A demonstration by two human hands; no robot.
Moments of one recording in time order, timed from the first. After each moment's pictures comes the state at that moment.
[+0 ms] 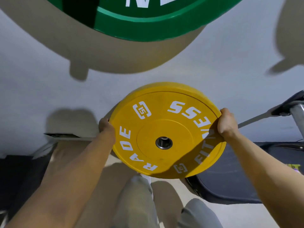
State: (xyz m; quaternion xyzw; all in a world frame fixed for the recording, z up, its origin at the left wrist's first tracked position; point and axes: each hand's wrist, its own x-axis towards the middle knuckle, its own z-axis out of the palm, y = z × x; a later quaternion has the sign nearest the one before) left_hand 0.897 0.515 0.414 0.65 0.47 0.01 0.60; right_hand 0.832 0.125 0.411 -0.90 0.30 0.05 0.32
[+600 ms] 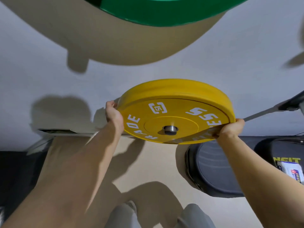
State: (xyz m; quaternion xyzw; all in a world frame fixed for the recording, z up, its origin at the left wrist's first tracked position) left_hand 0.921 0.497 0.423 0.57 0.42 -0.02 0.71; right_hand 0.829 0.160 0.360 -0.42 0.59 -0.13 0.68
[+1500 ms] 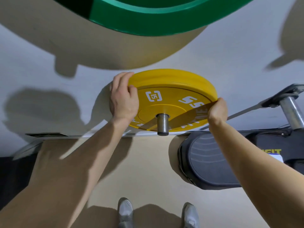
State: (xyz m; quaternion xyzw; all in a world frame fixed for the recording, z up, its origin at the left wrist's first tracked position) left_hand 0.926 0.444 0.476 0.90 -0.06 0.20 0.39; right_hand 0.868 0.170 0.420 -0.71 0.49 -0.07 0.49
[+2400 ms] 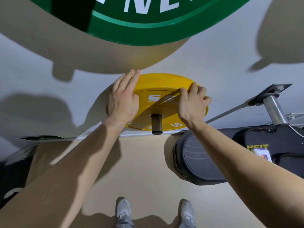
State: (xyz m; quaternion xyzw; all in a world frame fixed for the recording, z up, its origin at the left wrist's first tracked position) left_hand 0.916 0.444 0.502 0.94 -0.19 0.14 0.23; right_hand 0.858 0.237 0.490 -0.94 0.25 -0.10 0.21
